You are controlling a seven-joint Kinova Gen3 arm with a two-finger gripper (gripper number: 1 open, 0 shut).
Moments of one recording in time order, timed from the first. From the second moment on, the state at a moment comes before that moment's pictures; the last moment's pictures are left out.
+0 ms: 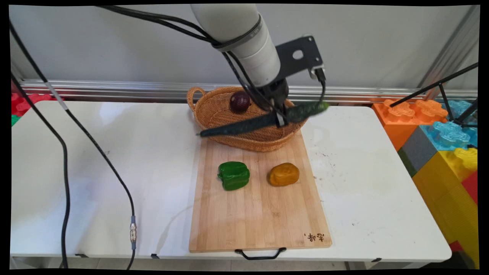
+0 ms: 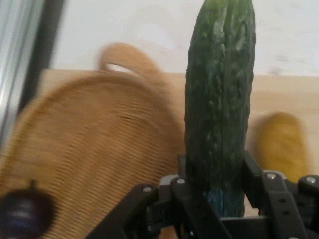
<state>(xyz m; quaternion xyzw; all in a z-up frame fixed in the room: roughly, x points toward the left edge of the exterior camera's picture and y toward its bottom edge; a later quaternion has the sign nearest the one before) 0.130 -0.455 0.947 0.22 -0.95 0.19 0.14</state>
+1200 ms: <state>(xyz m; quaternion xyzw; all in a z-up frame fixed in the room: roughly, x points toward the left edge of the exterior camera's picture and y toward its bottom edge) 0.111 -0.369 0.844 0.20 -0.97 0.09 0.10</state>
